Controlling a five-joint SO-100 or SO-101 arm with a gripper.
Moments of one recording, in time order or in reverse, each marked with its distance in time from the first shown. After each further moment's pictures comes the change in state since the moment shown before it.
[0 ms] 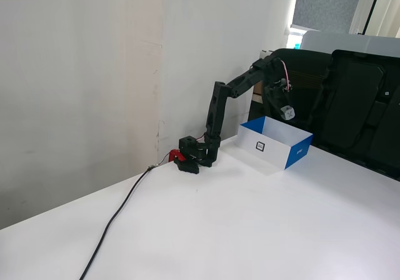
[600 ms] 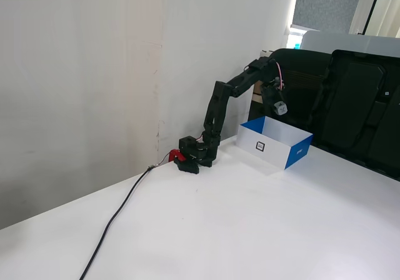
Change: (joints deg) arm 10.3 -4.2 -1.5 -6.9 13.5
